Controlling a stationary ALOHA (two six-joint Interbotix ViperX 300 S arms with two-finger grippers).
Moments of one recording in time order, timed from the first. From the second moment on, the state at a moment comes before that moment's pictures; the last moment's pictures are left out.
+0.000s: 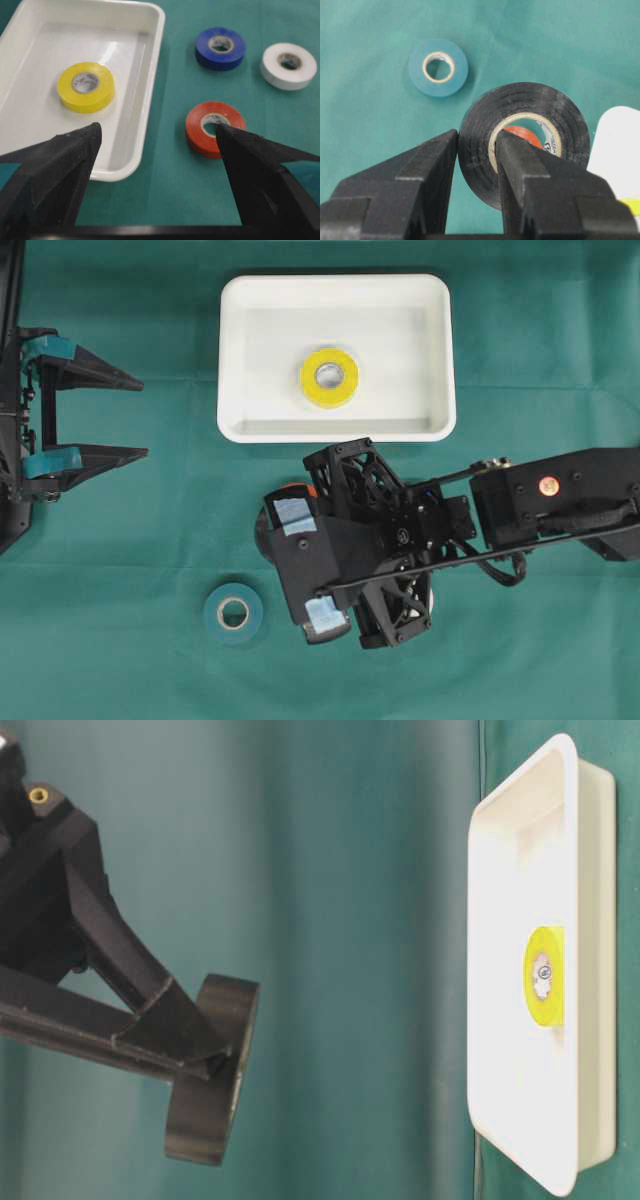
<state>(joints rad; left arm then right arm) 0.12 -0.93 1.11 0.01 0.17 -0.02 0.21 0.05 -0.02 -0.08 0.87 0.06</state>
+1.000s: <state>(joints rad) 0.12 -0.93 1.11 0.01 0.17 -0.02 0.20 0.05 -0.02 -0.09 0.88 0.06</state>
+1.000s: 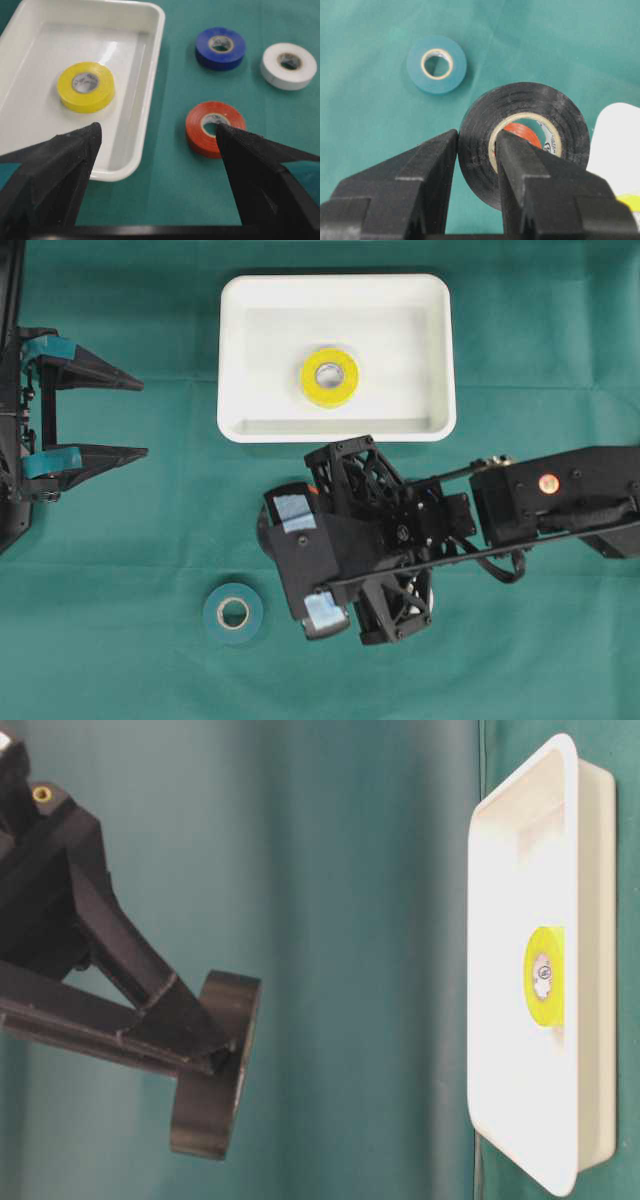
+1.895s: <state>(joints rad) 0.12 -0.93 1.11 0.01 0.17 -0.02 -0.23 0.05 -0.02 -0.10 0.87 0.06</state>
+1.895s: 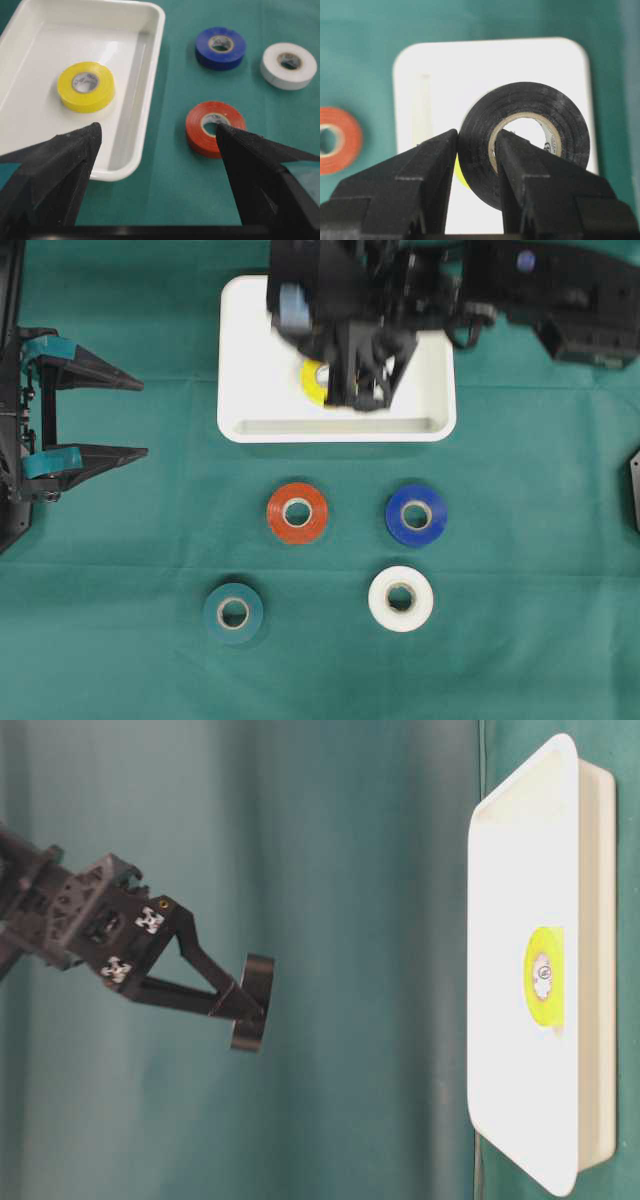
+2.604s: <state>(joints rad) 0.12 -0.93 1.11 0.01 0.17 -0.02 -0.33 -0.07 0.15 -0.10 0.86 0.06</state>
